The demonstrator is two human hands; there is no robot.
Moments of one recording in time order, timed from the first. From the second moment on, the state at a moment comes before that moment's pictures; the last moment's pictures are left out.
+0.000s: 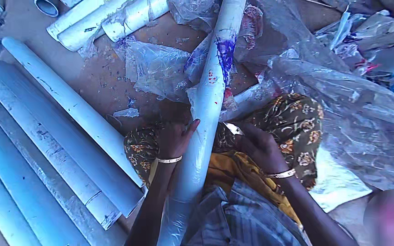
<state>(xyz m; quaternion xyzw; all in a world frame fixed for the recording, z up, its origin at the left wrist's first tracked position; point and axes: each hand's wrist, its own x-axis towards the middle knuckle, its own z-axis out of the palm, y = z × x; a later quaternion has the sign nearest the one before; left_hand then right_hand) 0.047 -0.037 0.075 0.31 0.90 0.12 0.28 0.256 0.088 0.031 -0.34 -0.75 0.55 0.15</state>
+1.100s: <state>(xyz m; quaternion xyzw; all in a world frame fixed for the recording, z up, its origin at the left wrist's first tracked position) 0.057 -0.058 0.034 0.53 0.77 0.35 0.05 0.227 0.081 0.010 -0.46 -0.45 0.73 0.22</state>
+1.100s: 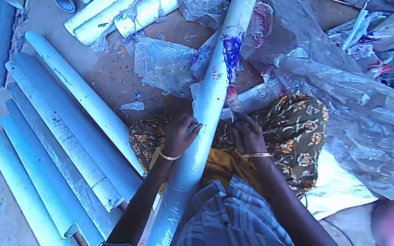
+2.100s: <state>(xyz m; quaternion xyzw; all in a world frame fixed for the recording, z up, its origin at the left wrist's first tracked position) 0.048 -0.084 0.021 0.69 0.68 0.25 -0.01 0.234 0.044 0.037 -0.25 -0.86 0.45 0.04</state>
